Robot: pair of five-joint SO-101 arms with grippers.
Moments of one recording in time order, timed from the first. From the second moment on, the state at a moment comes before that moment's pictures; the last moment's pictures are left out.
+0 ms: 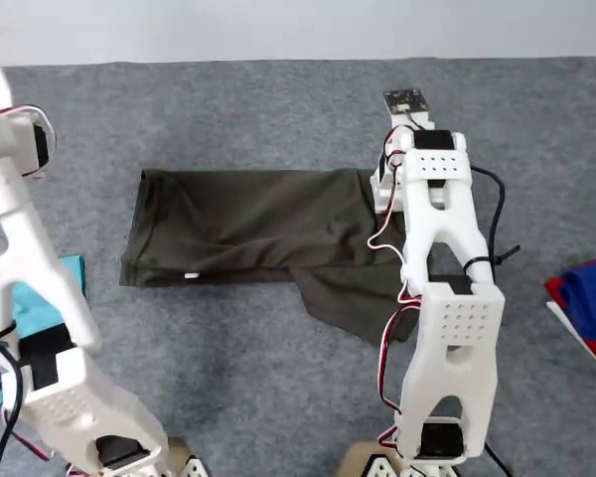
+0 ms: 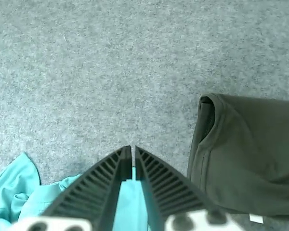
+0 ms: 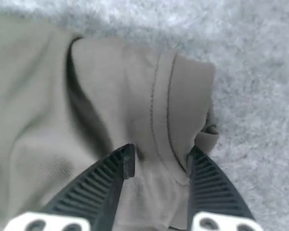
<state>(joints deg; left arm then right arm) -26.3 14.6 -45.9 99.2 -6.3 -2.9 43.4 -33.6 76.6 6.5</state>
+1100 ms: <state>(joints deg) -26.3 14.6 -45.9 99.2 -6.3 3.7 47.8 -43.4 77.3 11.1</state>
